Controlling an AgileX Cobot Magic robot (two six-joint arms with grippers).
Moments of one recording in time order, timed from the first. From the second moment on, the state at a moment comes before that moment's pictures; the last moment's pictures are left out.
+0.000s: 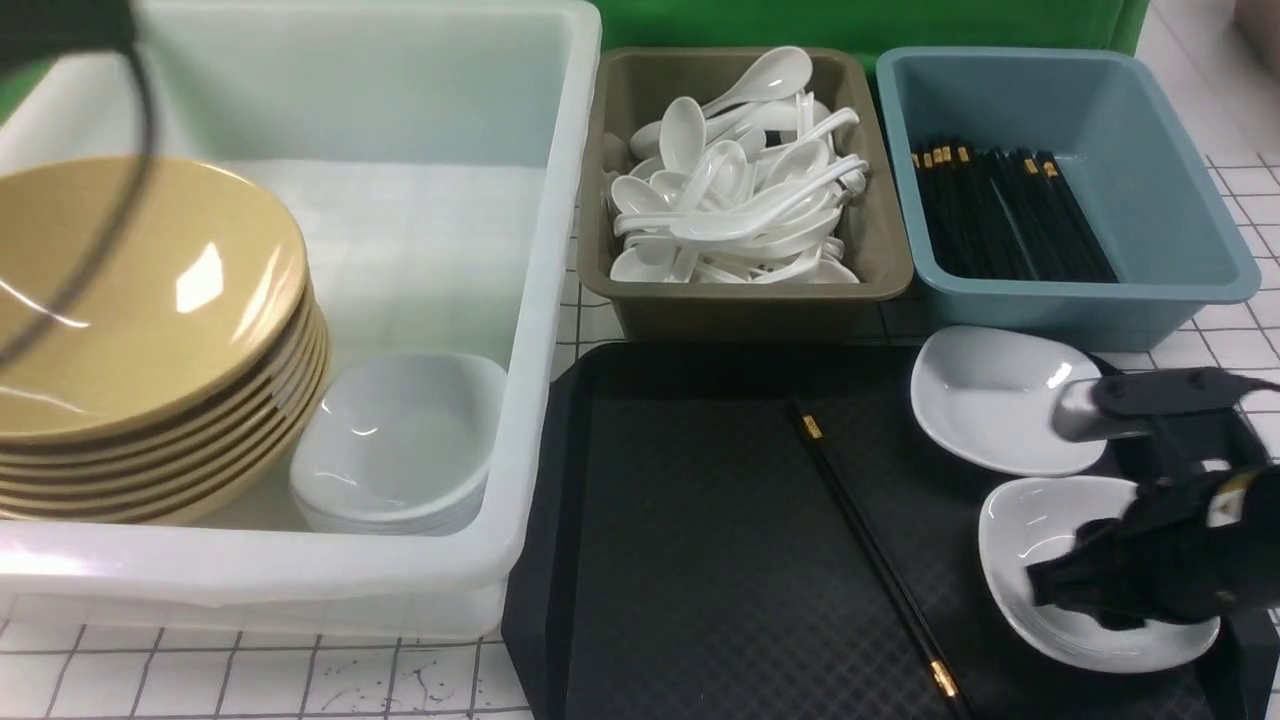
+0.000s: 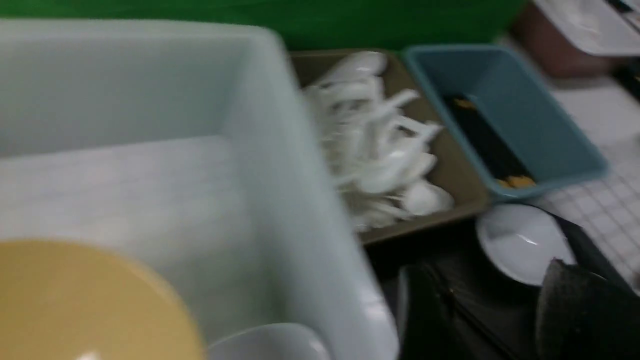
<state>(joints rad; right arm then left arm) 0.30 1.44 -0.59 0.15 0.35 0.01 0.13 1.02 -1.22 -0.83 1.03 0.67</state>
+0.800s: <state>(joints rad) 0.17 1.40 -0.69 0.15 0.59 -0.01 -0.16 0.61 -0.62 -0.41 0.55 0.49</state>
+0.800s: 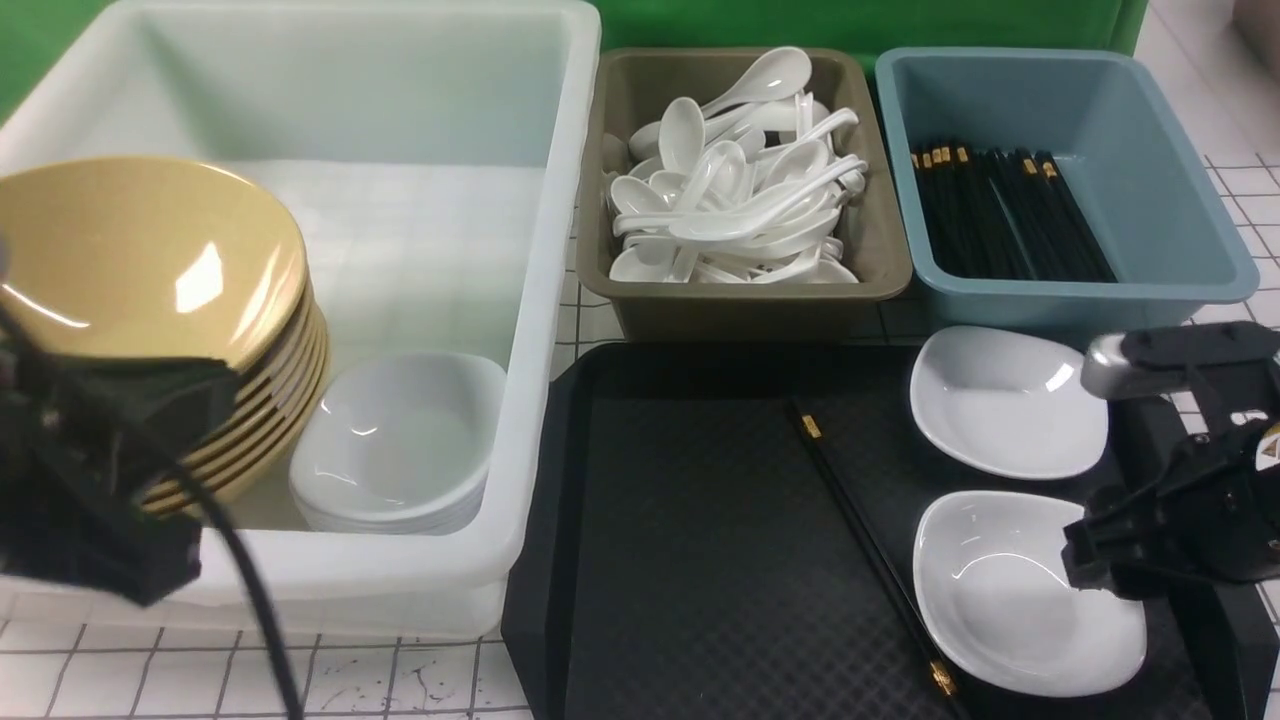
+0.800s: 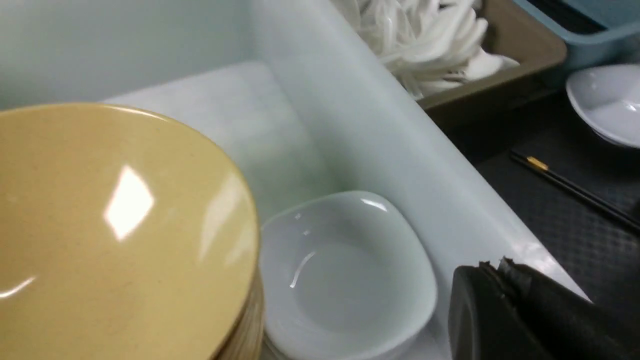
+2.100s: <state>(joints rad) 0.76 2.03 -1.91 0.18 0.79 0.11 -0.16 0.30 -0.40 -0.43 0.21 0.49</state>
